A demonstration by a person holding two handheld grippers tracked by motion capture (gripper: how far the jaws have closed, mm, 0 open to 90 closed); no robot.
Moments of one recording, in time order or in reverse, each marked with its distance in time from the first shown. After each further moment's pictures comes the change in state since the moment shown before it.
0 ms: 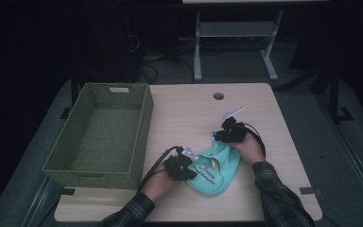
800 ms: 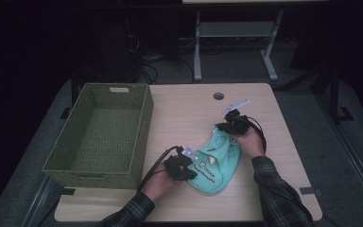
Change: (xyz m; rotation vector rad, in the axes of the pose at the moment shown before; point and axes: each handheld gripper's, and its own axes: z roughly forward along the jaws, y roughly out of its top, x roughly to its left) left arm 0.000 0.000 0.001 -0.012 0.001 -0.005; right arm -0.013 0.017 -0.017 -0.075 -0.058 0.028
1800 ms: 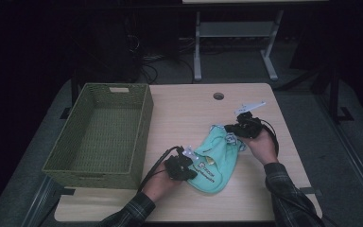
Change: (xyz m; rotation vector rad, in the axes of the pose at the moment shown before) left arm -0.001 0.001 0.000 0.008 0.011 0.012; right arm 0.004 -0.019 -0.047 -0.060 0.048 0.024
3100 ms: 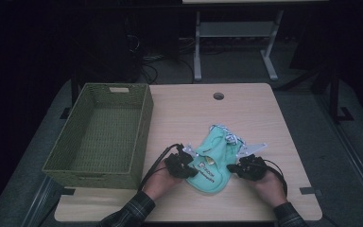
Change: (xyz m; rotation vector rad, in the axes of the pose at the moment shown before) left arm 0.007 0.009 -0.004 -0.028 -0.014 -0.047; right arm 0.071 -0.092 -0.013 0.097 0.063 -0.073
